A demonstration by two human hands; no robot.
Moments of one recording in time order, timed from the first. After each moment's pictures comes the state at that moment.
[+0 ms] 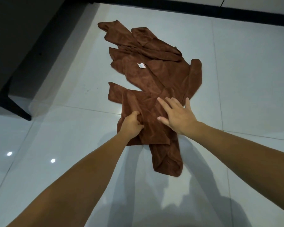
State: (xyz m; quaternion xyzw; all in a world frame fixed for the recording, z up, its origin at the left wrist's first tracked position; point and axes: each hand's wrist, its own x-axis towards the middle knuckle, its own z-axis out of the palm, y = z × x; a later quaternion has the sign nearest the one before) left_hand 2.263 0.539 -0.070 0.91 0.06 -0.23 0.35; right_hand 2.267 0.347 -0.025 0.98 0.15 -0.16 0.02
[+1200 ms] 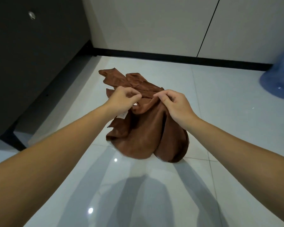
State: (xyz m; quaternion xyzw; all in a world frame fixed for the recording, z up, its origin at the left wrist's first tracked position) left_hand 2.347 0.524 0.125 0.88 -0.04 -0.06 0.48; right_hand 2.312 0.329 0.117 0.84 0.07 0.05 -0.53
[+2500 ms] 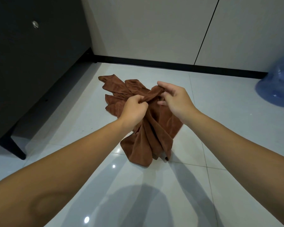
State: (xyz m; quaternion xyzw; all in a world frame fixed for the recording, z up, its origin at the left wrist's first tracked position) left_hand 2.320 0.471 0.133 0.80 0.01 -0.04 0.59; right_hand 2.327 0.325 0.146 0.80 0.00 0.02 -0.60
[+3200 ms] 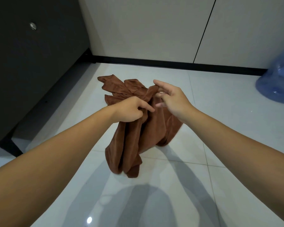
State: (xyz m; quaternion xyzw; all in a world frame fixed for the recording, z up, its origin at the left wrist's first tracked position) left_hand 2.330 0.500 0.159 0.90 -0.22 -0.20 0.31; right_hand 2.329 0.324 0.144 0.81 0.03 -0.01 -0.59
